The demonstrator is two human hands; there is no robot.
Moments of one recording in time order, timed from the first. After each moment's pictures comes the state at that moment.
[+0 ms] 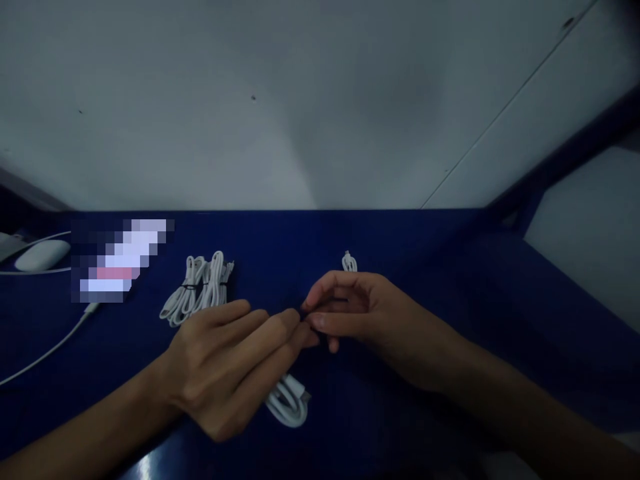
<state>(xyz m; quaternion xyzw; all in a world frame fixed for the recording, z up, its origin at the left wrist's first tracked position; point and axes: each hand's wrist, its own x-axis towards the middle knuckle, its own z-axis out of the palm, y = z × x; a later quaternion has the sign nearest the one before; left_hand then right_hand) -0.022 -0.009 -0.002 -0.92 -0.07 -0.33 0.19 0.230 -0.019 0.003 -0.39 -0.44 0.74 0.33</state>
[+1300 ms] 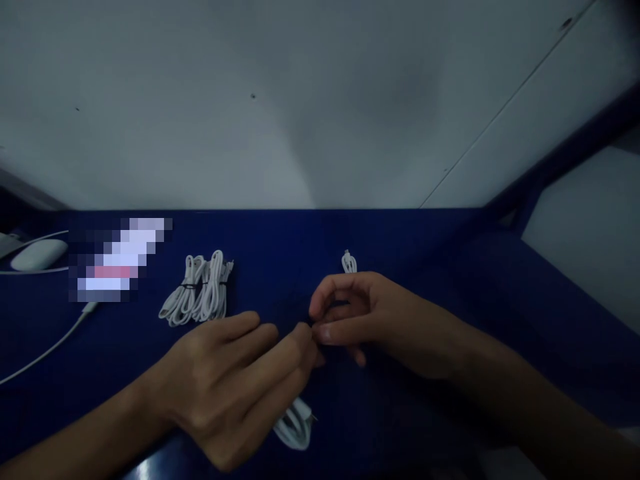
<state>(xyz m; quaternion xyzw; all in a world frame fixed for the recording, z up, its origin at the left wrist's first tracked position) -0.021 -0.014 -0.006 -0.93 -0.04 -0.32 0.18 0.238 -0.014 0.010 -0.38 -0.44 0.77 0.25</state>
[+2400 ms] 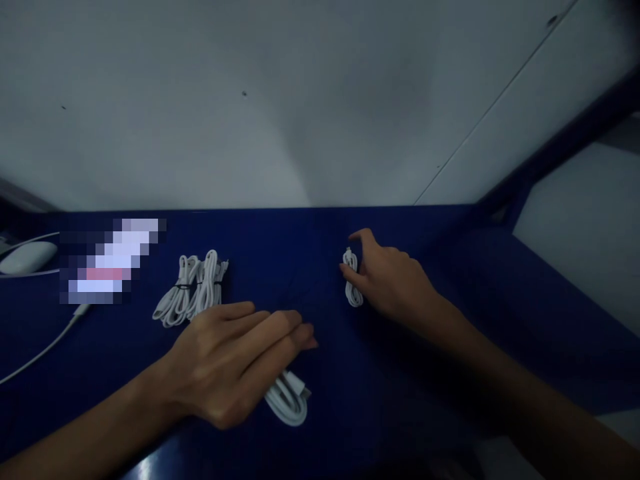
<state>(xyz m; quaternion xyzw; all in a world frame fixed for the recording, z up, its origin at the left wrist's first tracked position) -0.012 -0.007 -0.012 -0.92 -0.07 -0.35 0.17 0.257 0.016 -0.016 -0.71 -0.68 0.14 0.09</state>
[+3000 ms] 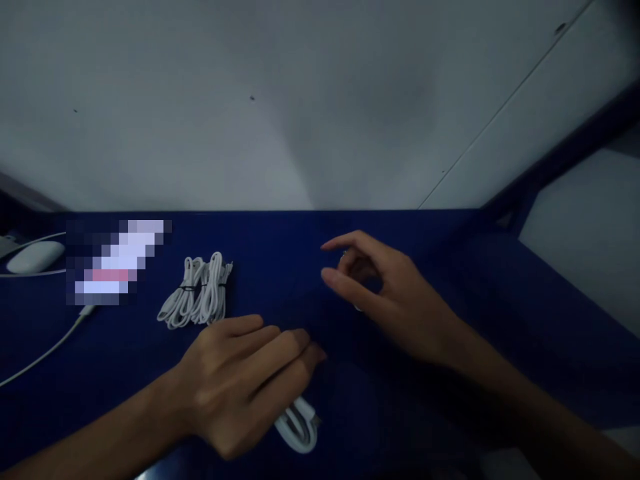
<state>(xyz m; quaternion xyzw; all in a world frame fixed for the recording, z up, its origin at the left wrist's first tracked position) -0.009 -0.018 -0.004 -0.93 -0.10 -0.35 0.08 0.242 -0.011 0.018 -0.54 -0.68 0.39 0.31</state>
